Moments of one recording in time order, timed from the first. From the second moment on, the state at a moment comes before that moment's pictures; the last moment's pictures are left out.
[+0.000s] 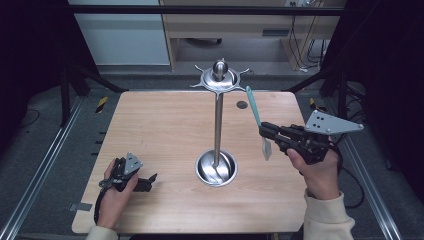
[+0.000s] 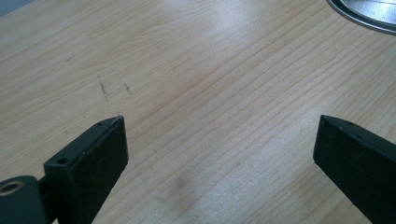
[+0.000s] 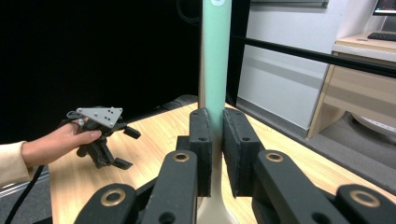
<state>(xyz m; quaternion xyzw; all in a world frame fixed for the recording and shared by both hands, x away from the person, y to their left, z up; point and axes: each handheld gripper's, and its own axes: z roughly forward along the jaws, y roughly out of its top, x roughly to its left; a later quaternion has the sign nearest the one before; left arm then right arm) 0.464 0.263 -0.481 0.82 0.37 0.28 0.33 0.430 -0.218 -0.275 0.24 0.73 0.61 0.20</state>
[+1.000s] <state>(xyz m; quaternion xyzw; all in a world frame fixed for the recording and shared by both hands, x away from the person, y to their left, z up) 0.464 0.262 -0.481 0.82 0.37 0.28 0.33 0.436 -0.174 -0.300 0.28 0.68 0.63 0.23</state>
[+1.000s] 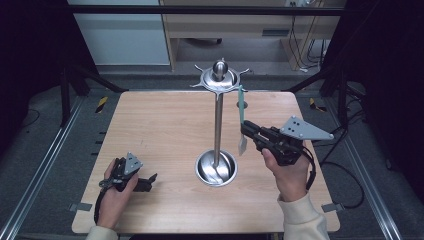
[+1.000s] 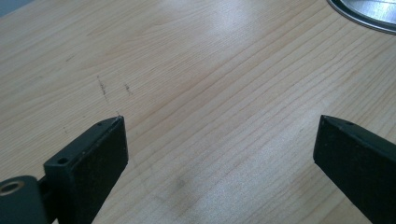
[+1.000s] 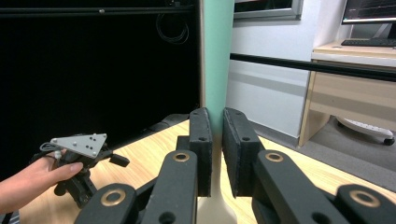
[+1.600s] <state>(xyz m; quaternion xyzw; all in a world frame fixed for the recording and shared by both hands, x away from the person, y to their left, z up) 0.464 0.262 -0.481 0.82 0.37 0.28 0.33 0.437 -0.172 -0.301 0.28 0.68 0.64 0.22</state>
